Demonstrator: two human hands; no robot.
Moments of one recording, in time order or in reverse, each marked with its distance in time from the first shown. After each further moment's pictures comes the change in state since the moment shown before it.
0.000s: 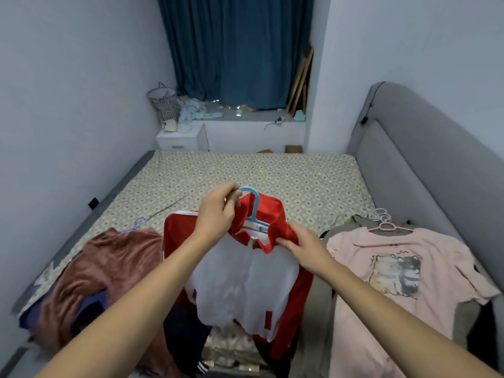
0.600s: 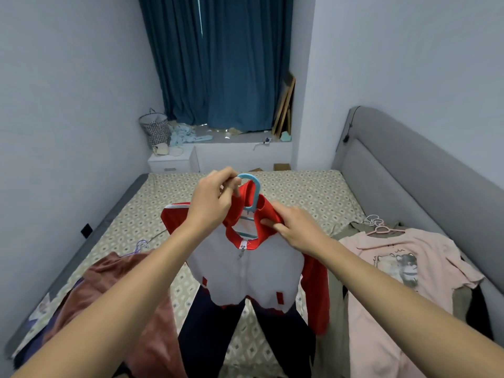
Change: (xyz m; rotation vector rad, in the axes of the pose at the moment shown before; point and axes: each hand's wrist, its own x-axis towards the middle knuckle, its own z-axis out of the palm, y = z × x) left_hand 0.007 0.014 -0.137 0.037 0.023 0.227; right_hand 0.028 -0.160 0.014 -0.321 0.076 -0.180
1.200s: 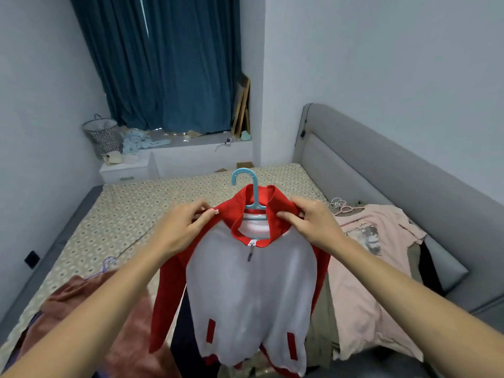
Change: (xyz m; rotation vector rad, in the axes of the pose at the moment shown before) left_hand -0.052 -0.095 -0.043 0.075 -0.368 0.086; right_hand -0.059 -0.045 -0.013 0.008 0.323 0.205
